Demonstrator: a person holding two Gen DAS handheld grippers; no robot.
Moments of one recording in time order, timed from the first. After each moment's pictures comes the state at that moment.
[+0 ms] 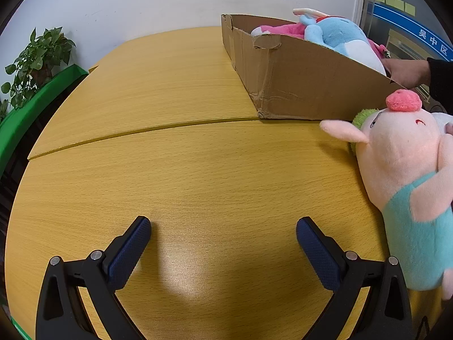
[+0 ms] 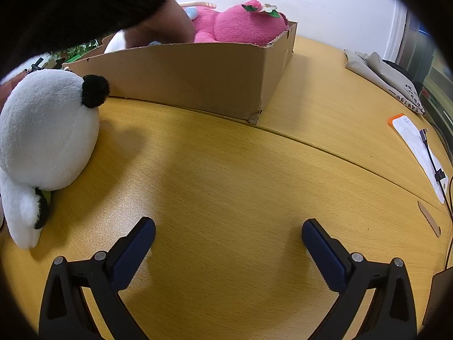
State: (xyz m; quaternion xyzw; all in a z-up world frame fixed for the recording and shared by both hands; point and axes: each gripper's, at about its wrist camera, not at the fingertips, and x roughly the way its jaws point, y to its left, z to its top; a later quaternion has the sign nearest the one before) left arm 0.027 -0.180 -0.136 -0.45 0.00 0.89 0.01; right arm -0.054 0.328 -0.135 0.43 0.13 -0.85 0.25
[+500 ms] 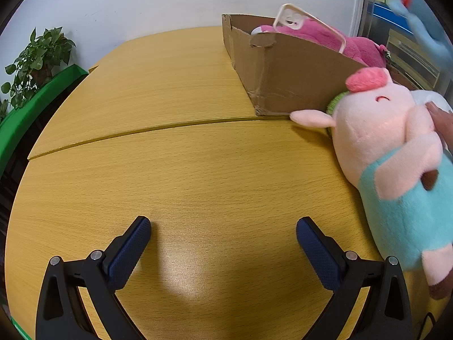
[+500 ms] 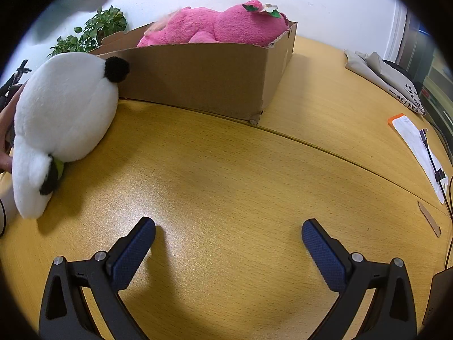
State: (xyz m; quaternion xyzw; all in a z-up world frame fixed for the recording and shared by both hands) left arm 0.026 -0.180 -0.136 -0.45 0.00 0.89 0.01; right arm -0.054 0.328 -0.135 0.43 0.13 -0.85 0.26
